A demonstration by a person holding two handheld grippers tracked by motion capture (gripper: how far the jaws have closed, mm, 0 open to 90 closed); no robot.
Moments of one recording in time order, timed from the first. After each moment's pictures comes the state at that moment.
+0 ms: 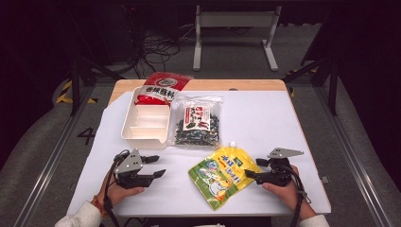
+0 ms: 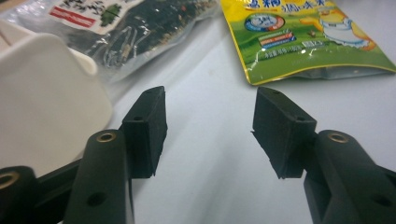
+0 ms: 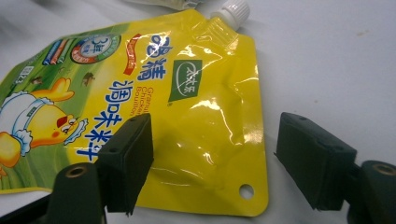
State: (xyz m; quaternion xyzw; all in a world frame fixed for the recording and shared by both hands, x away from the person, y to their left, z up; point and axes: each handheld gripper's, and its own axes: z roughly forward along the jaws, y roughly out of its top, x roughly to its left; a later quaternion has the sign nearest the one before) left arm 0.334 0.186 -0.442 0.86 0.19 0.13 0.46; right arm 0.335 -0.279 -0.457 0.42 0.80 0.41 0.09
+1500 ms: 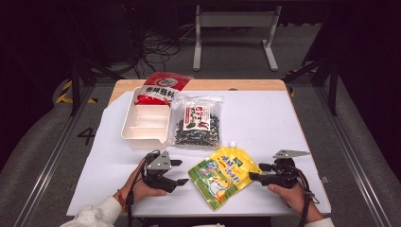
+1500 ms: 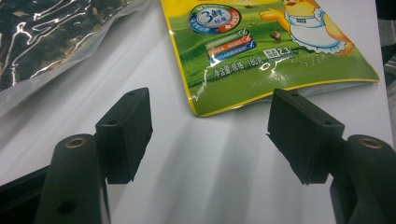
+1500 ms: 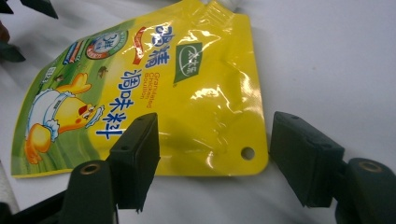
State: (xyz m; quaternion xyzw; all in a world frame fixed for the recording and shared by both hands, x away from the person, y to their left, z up) left arm 0.348 0.124 -0.456 0.89 0.15 0.06 0.43; right arm 0.326 -0.294 -0.452 0.47 0.78 0.42 0.04
